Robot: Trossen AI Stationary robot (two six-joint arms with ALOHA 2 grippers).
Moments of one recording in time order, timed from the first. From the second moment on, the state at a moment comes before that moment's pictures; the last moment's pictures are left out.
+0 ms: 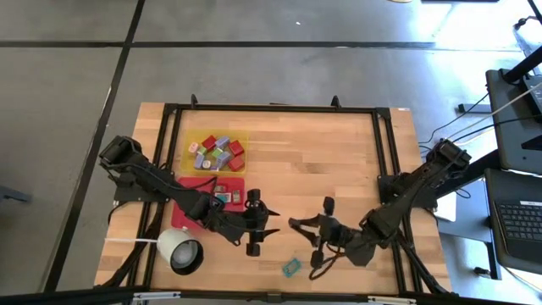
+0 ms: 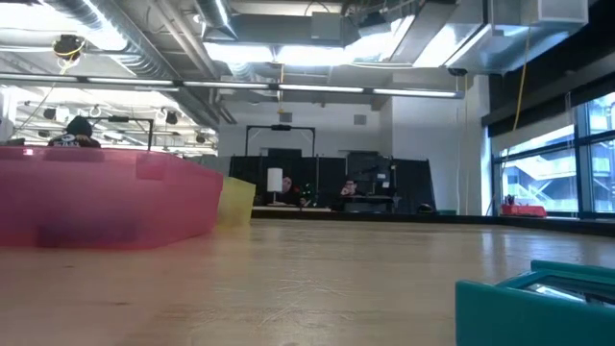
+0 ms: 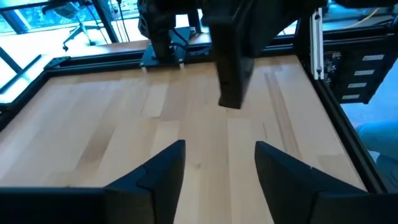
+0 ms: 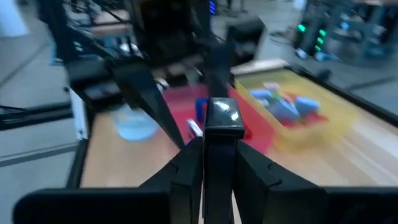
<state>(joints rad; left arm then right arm) -0.50 1.63 1.19 -0.06 -0.56 -0.17 0.77 1.57 1.05 0.10 0.98 0.42</state>
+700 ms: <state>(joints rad) -0.46 1.64 1.19 0.14 -0.45 -0.20 0.66 1.57 1.05 0.31 0.76 0.13</state>
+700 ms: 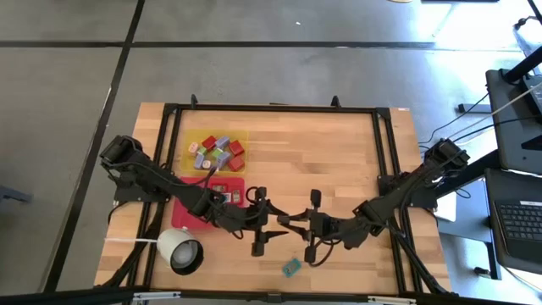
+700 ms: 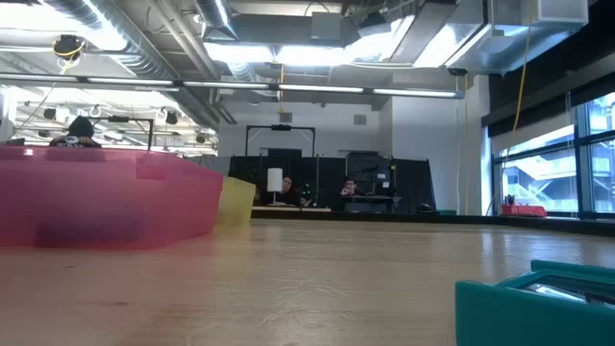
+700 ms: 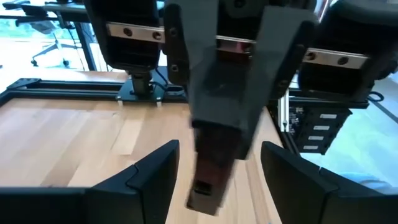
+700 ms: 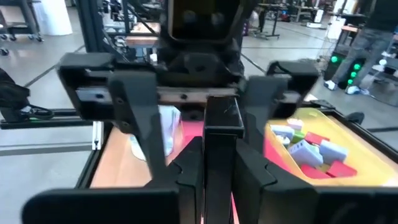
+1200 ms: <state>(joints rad) -0.45 1.64 1.19 0.15 -0.45 -0.20 0.65 1.57 1.05 0.36 0.74 0.04</state>
